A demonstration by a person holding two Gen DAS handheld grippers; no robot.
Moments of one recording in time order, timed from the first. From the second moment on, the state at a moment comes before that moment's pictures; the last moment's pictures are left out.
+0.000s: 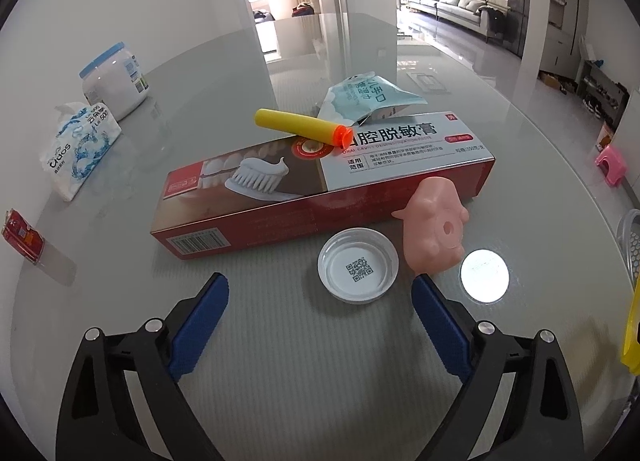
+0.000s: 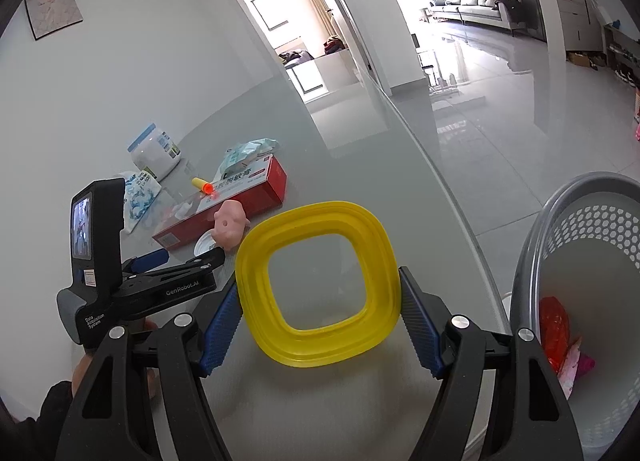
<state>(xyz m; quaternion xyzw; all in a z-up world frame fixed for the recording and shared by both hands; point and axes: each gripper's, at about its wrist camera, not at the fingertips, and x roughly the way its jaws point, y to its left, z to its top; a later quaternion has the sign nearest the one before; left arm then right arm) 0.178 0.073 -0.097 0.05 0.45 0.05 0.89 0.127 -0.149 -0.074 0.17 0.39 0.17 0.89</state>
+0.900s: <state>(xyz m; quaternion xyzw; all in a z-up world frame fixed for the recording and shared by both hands) 0.136 0.077 -0.088 0.00 0.43 -0.01 0.90 0.112 -0.145 -0.061 0.16 0.39 0.17 0.89</state>
